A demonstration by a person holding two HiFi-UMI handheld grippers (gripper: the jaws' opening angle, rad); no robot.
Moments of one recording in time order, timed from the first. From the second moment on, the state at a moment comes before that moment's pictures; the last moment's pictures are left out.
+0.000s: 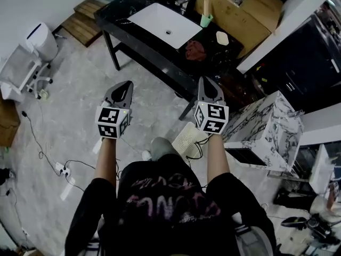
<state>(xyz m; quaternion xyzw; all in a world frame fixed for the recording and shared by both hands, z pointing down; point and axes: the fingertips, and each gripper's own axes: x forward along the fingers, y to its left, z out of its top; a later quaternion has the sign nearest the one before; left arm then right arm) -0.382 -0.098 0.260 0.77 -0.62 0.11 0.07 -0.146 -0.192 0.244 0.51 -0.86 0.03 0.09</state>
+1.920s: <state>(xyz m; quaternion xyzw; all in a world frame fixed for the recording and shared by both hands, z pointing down) -0.363 -0.379 0.366 0.83 -0.52 0.16 0.14 -0.129 -0.452 0.371 0.60 -0.78 0.14 0.13</state>
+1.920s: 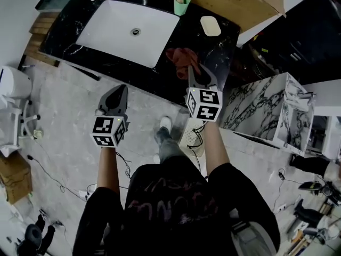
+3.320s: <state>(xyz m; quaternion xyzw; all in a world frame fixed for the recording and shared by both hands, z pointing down) 0.064 -0.319 0.300 0.99 0.09 0.14 0.04 0.175 -0.114 0.294 0.96 -0.27 0.12 0.00</state>
